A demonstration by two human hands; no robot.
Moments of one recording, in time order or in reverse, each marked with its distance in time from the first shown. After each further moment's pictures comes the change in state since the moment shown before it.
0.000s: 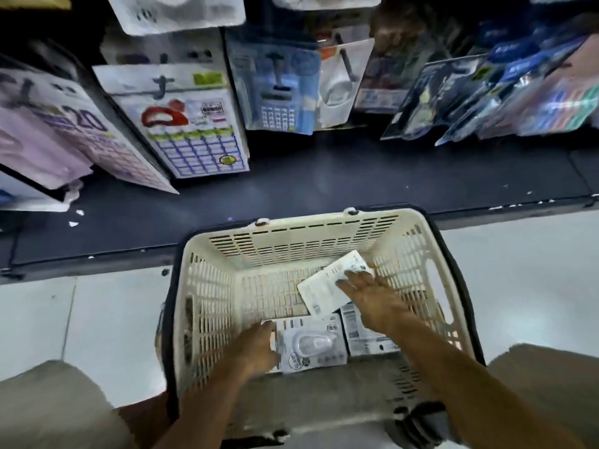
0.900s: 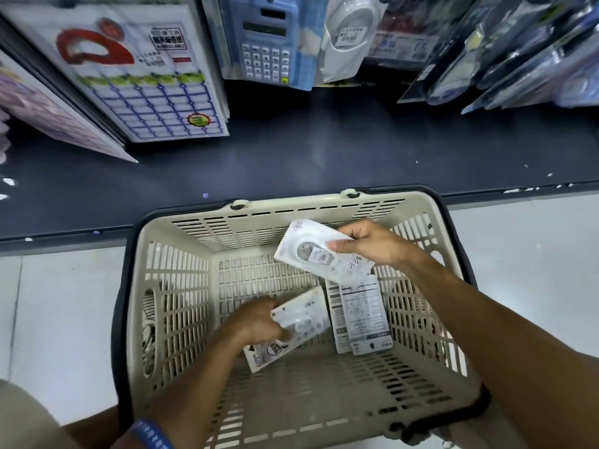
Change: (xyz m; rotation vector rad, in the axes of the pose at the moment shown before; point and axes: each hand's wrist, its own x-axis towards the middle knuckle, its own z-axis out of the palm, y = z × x) left_hand 0.061 0.016 -0.004 -0.186 -0.182 0.078; right_hand 0.052 0.043 -0.053 1.299 -0.045 0.003
